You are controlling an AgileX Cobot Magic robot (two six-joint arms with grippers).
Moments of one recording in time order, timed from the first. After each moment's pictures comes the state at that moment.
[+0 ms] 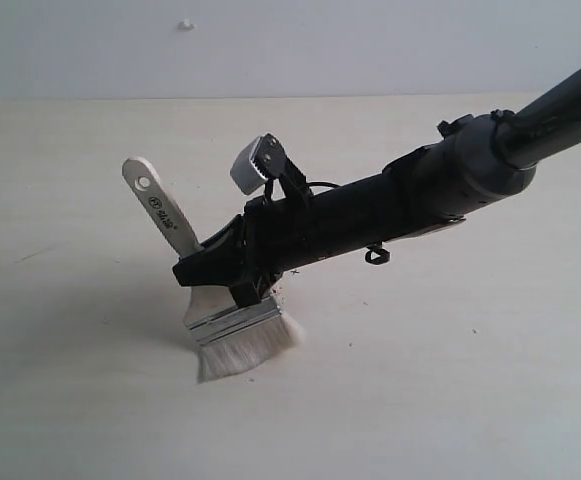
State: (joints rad) left arm -0.14 0.01 0.00 0.00 0.14 0.10; right arm 0.51 2.19 -1.12 1.74 1.02 -2.09
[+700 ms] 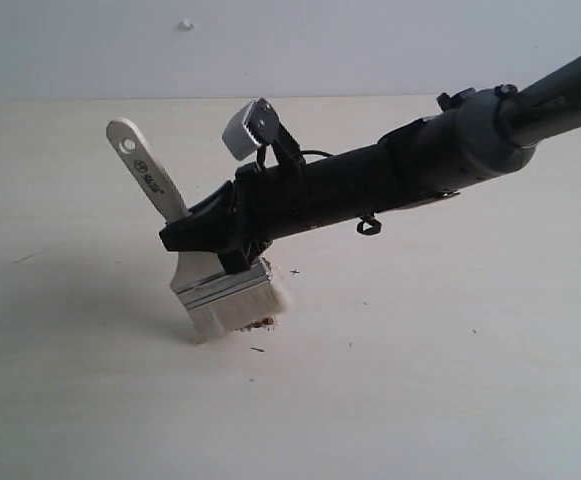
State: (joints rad) left arm -0.14 0.01 0.00 0.00 0.14 0.10; right arm 0.51 2.15 -1.19 1.74 1.03 -2.07
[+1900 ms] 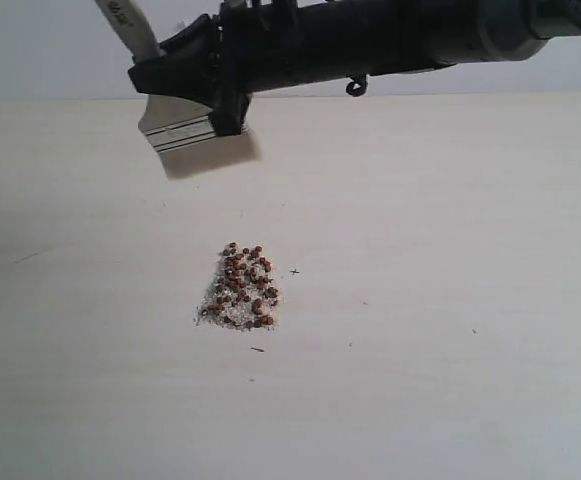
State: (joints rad) left arm -0.14 0.01 0.00 0.00 0.14 0.10; right arm 0.44 2.13 -1.57 1.64 1.11 -2.09
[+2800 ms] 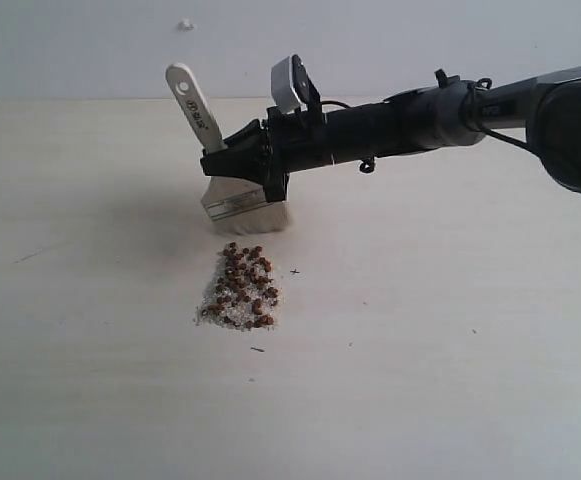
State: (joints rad) left arm -0.14 0.01 0.00 0.00 0.14 0.10; right arm 0.32 2.55 -1.80 1.61 1.22 -2.09
